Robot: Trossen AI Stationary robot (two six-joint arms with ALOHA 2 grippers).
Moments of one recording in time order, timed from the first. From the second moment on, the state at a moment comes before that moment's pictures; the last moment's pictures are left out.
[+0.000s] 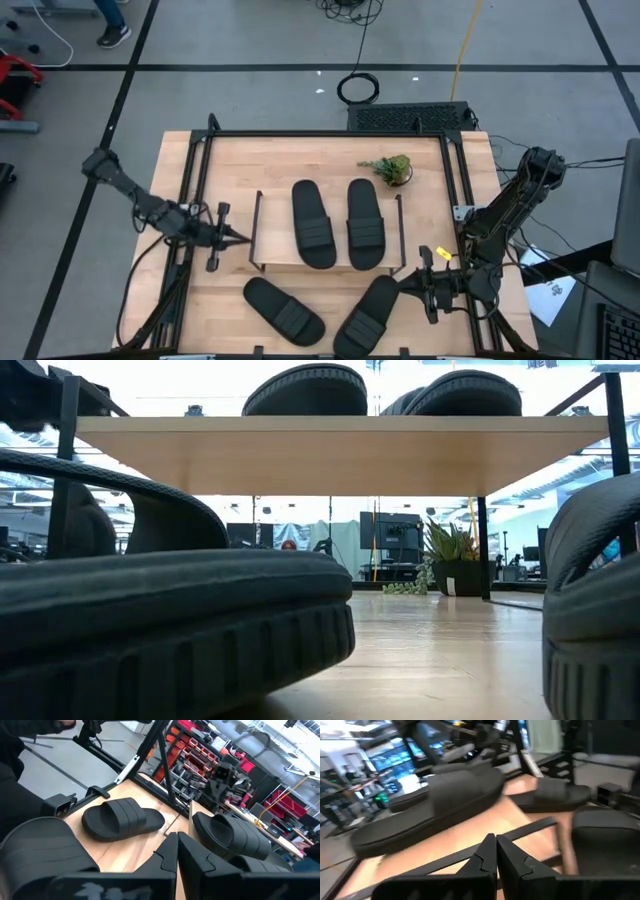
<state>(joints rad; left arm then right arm) -0.65 0.46 0.15 0.18 -0.45 0.26 1.01 1.21 0.47 0.57 0.89 -0.42</state>
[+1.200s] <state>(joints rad) -1.07 1.49 0.87 -0.07 -0.88 -0.25 1.00 1.21 0.47 0.62 1.07 -0.28</state>
